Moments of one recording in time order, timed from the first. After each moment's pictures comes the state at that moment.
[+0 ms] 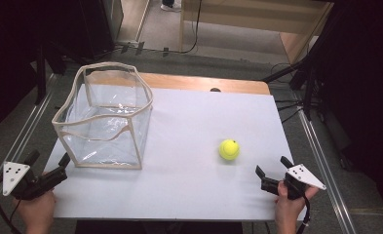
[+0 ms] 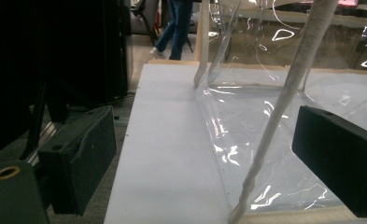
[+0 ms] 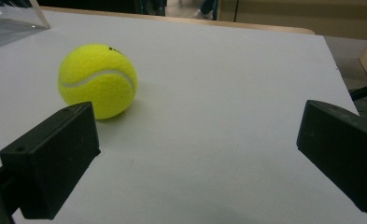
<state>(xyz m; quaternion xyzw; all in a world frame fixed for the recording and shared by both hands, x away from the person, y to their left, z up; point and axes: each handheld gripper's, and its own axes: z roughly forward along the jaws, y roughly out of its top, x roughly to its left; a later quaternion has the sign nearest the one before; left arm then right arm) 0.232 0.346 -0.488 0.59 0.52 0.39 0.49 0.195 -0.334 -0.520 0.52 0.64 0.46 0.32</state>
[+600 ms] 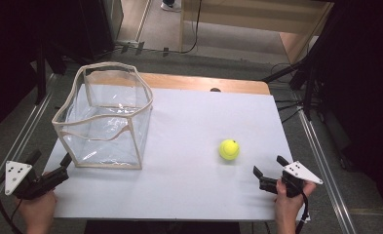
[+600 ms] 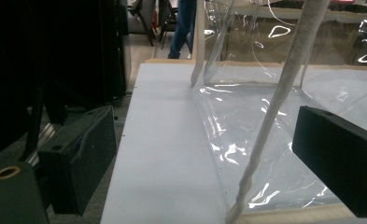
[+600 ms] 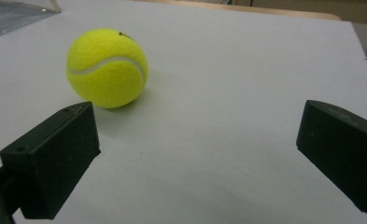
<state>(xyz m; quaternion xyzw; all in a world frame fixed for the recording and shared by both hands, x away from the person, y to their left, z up) 0.233 0.343 -0.489 0.59 0.51 0.39 0.48 0.204 -0.333 -0.521 0.51 0.67 0.45 0.29</state>
